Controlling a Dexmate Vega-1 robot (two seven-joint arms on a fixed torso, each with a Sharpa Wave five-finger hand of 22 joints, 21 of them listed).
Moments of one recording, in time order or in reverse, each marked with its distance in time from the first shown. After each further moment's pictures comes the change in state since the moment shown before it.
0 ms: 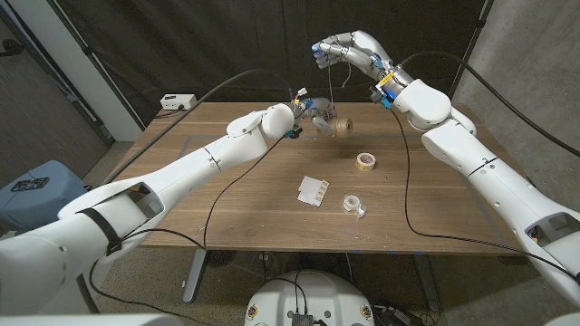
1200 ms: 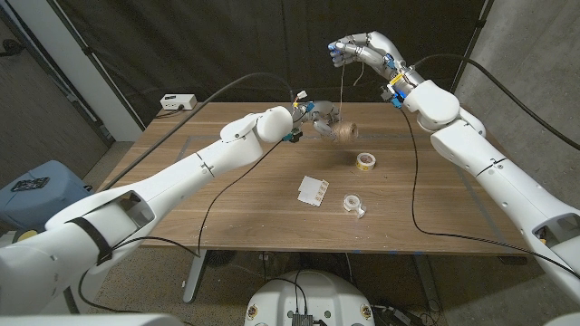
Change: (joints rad) left arm 0.051 0.042 -0.035 -0.096 0.008 -0.046 -0.053; left_hand 0.000 0.000 0.000 0.000 -0.002 0.000 0.000 0.000 0.000 -0.005 -0.005 -0.004 0.000 0.006 -0.006 -0.002 -0.002 -0.004 -0.003 0.004 0.000; right arm -0.013 -0.024 0.034 0.040 -0.005 -0.022 -0.052; right_hand 0.003 -0.003 0.003 -0.003 0.000 0.003 -0.004 -0.008 0.000 0.003 0.003 -0.002 0.000 0.004 0.004 -0.003 0.002 0.000 0.000 0.004 0.000
